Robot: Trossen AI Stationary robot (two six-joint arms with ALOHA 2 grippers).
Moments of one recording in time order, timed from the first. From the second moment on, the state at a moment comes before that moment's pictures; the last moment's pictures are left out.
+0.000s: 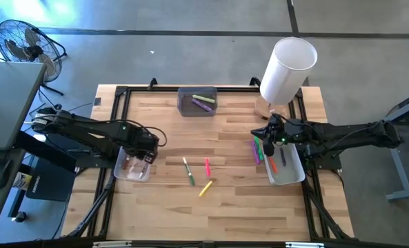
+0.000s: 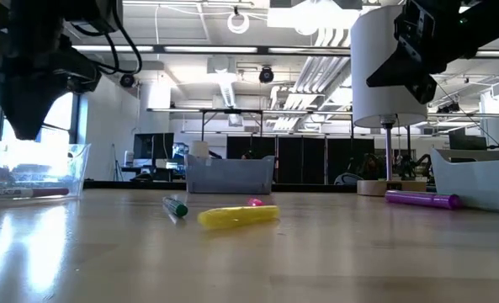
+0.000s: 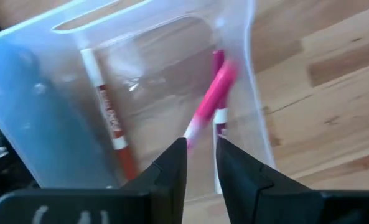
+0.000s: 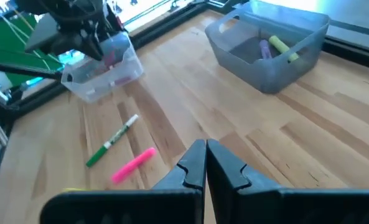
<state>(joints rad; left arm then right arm) -0.12 1.12 0.80 -1.20 -0.03 -1.26 -0.02 0.68 0.44 -0.18 0.24 0.52</state>
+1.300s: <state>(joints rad) -0.12 1.28 1.15 -0.77 -0.24 -0.16 -0.02 0.69 0.44 -0.14 0.29 0.58</state>
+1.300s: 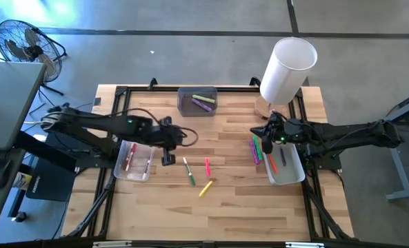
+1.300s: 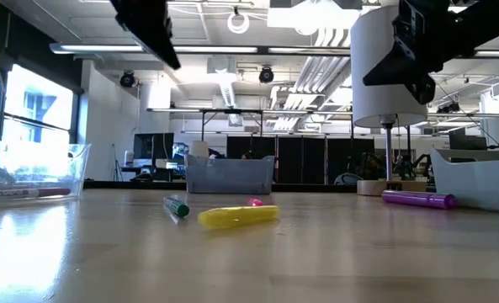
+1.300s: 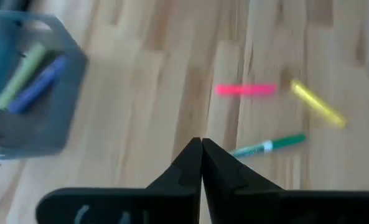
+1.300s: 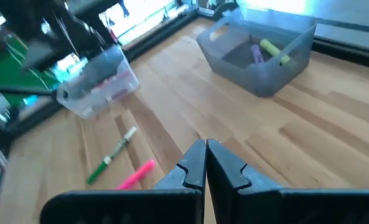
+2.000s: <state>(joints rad) -0.05 1.13 0.75 -0.47 -0.04 -0.27 -0.07 1.33 1.04 -0.59 0.32 0.52</state>
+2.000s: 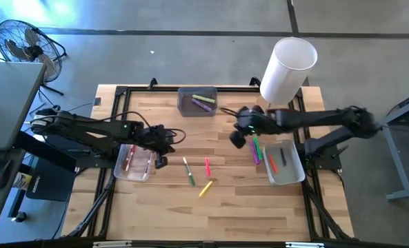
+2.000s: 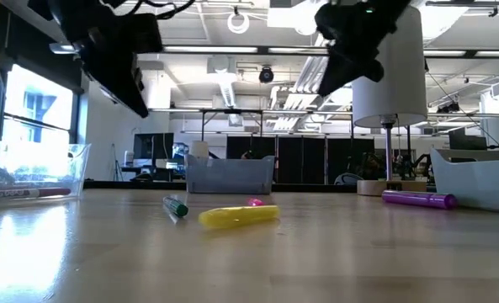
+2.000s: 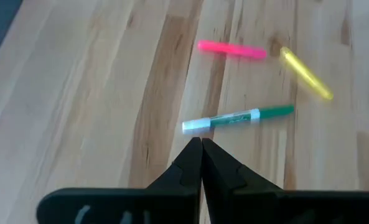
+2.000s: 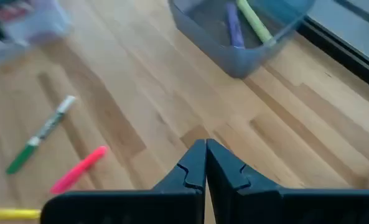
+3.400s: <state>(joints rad) -0.05 1.14 0.75 -0.47 0.01 -0.24 -0.30 1.75 0.96 -0.93 0.01 0.84</state>
